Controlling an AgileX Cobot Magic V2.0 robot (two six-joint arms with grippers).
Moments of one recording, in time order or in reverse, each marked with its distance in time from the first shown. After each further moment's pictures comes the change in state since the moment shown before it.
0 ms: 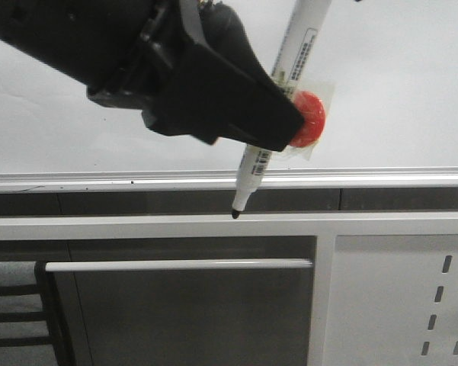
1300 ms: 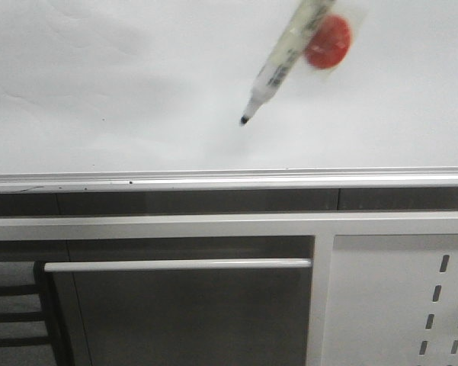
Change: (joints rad) left arm 0.300 -0.212 -0.020 -0.149 0.137 0.000; right arm 0.000 -0.254 0.201 -0.038 -0.328 -0.035
